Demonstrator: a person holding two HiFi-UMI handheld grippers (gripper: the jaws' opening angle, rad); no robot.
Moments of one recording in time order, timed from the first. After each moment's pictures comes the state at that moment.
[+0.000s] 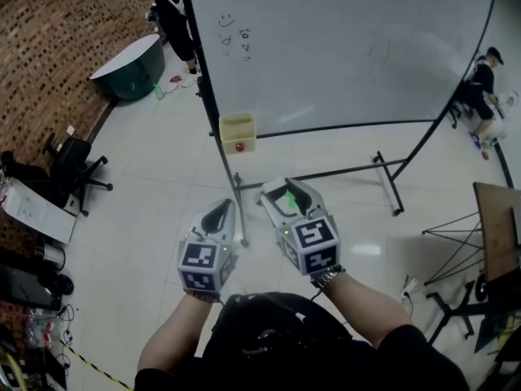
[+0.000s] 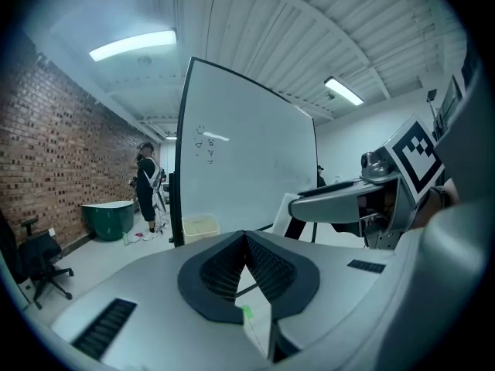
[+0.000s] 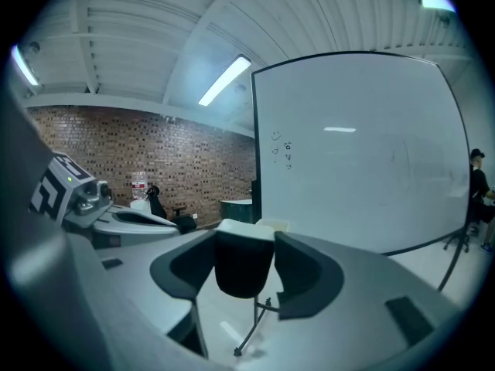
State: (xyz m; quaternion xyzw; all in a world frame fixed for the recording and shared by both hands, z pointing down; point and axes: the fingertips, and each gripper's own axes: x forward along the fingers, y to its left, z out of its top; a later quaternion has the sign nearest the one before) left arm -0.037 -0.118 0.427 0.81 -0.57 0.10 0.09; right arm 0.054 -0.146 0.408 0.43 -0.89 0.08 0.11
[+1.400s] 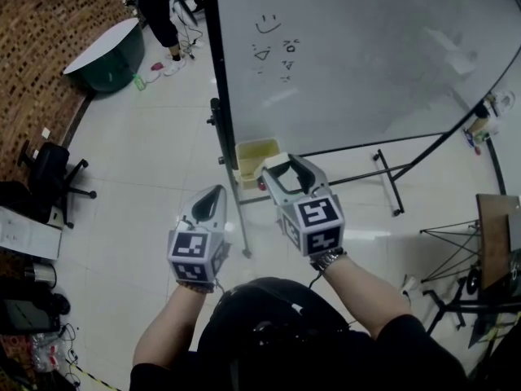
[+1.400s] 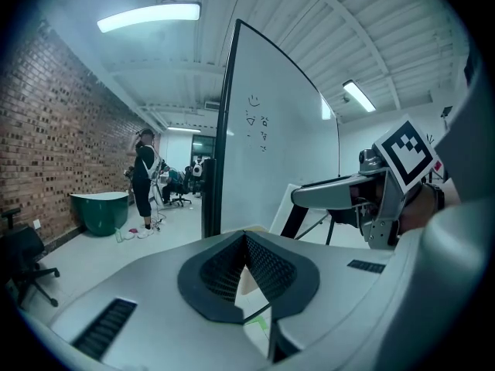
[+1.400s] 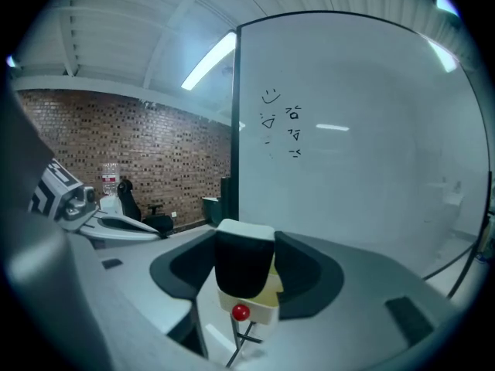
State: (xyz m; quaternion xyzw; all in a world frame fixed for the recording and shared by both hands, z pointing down) left arm -0.160 -0.322 0.454 0.82 -0.55 0.09 0.13; right arm -0.047 -0.364 0.422 0.47 -0.87 0.08 0.12
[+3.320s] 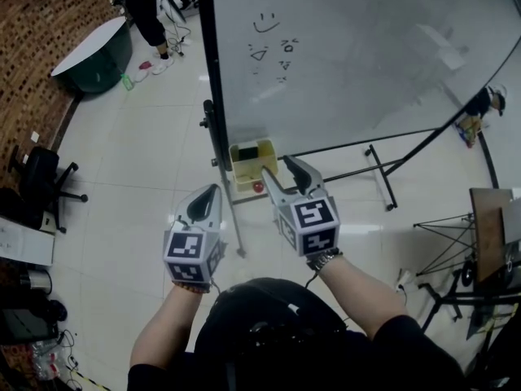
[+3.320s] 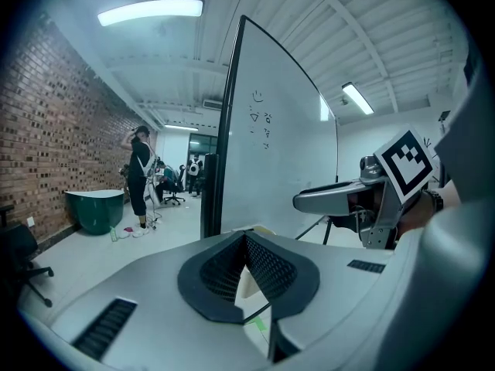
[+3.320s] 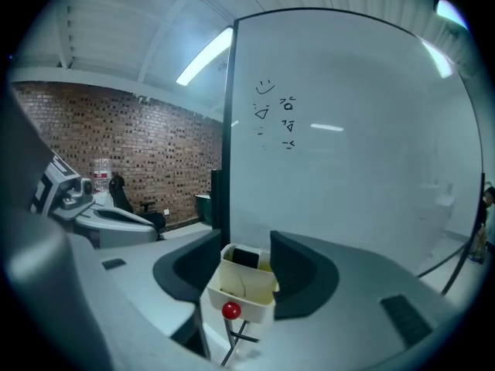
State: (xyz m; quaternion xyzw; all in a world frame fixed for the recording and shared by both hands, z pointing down) left arm -0.163 -0.337 0.461 0.83 -0.54 0.09 0.13; right arm -0.043 -0.376 0.437 0.50 -0.85 0.08 0.13
